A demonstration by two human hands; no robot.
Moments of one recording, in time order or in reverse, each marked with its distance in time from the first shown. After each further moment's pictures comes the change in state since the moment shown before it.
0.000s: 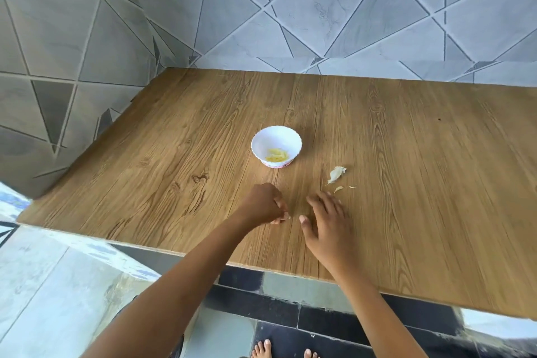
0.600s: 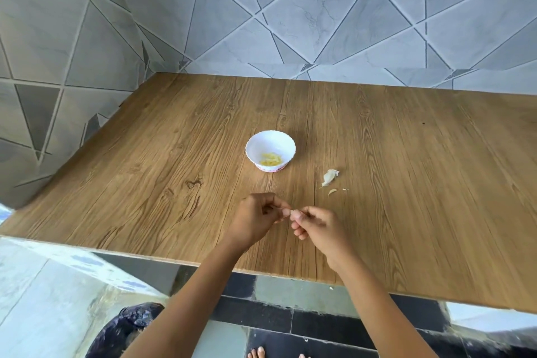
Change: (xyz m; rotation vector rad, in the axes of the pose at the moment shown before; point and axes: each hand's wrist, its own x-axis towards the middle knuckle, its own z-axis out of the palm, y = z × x) left_hand -0.019 -0.019 0.013 -0.484 0.128 0.233; right_hand 0.013 -0.026 -0.031 0.967 -0.308 0.495
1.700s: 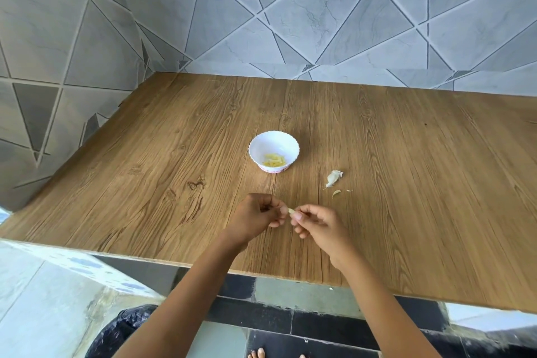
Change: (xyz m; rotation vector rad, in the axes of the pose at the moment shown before) left_hand 0.004 -0.002 -0.012 -0.145 -0.079 -0.142; right_hand 0.007 0.003 0.004 -0.020 -0.022 -0.075
